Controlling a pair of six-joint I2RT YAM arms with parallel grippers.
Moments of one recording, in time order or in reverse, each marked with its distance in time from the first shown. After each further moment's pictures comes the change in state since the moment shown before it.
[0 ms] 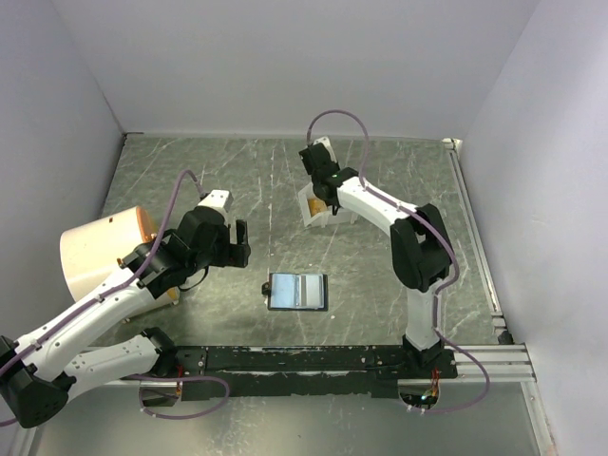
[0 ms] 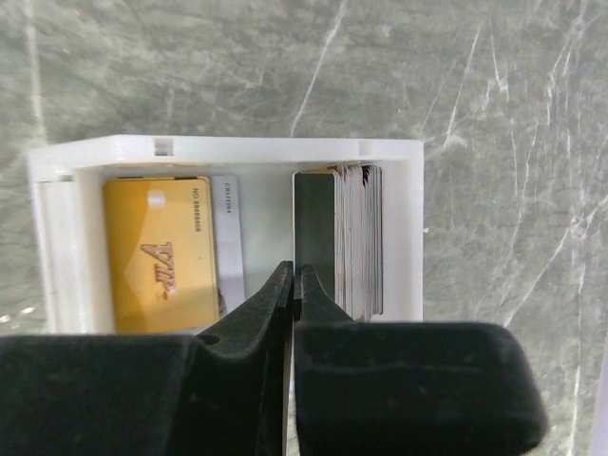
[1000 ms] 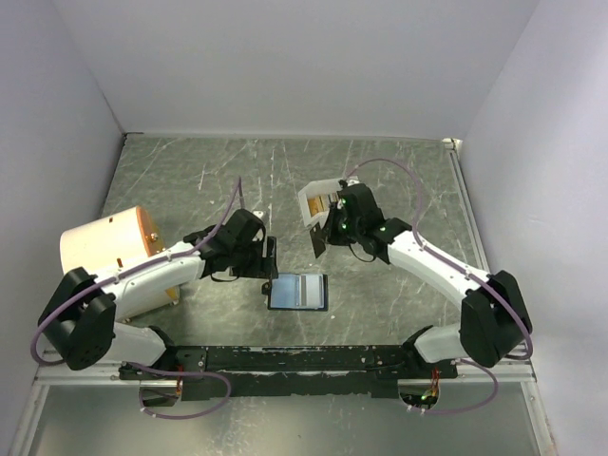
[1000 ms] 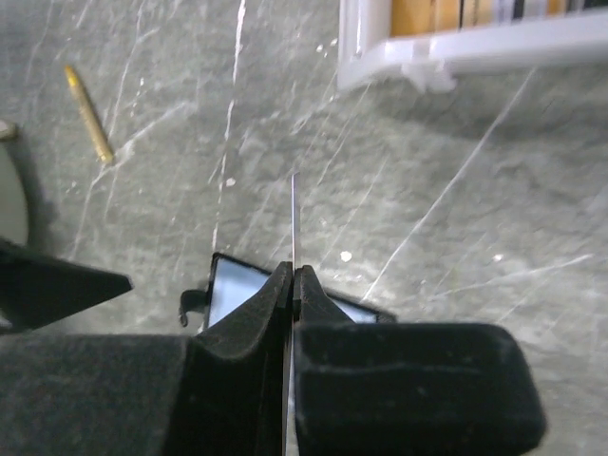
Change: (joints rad) left arm 0.000 0.380 -0.069 0.187 0.334 -0.132; right arm 0.013 -0.631 -0.612 0.141 -0.618 0.509
